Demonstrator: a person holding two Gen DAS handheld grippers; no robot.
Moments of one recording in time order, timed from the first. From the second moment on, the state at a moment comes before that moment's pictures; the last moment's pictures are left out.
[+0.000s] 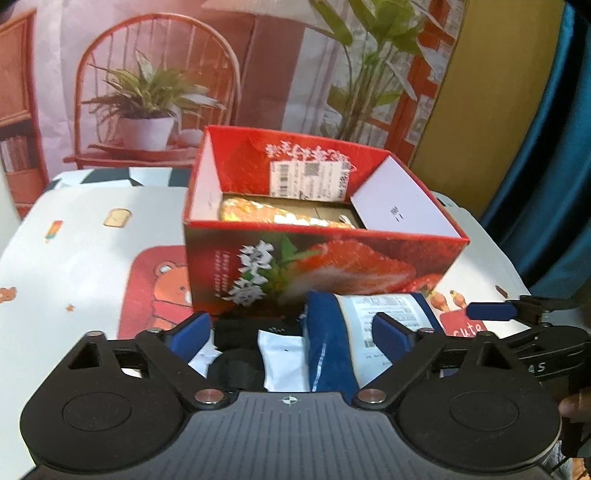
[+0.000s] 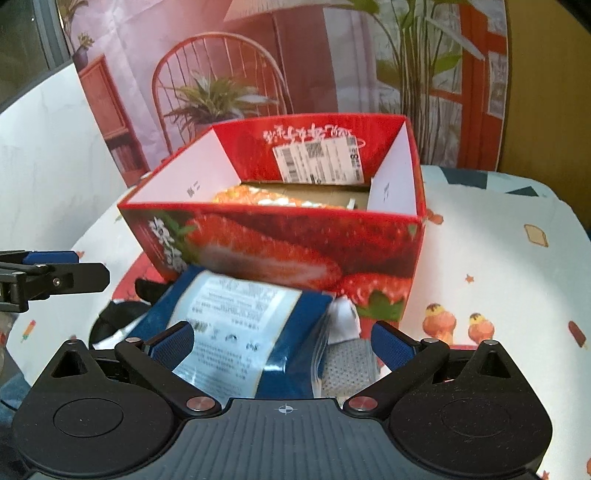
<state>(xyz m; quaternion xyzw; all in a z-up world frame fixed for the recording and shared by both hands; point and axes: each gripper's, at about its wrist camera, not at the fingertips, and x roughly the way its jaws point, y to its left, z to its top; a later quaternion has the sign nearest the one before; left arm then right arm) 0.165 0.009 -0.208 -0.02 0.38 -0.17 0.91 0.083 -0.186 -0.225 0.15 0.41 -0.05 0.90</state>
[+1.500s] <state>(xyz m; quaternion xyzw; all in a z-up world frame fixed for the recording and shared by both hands) 0.198 -0.017 -0.245 0.00 0.43 -0.29 0.85 0.091 -0.192 -0.241 0.18 0.43 0.01 0.88</state>
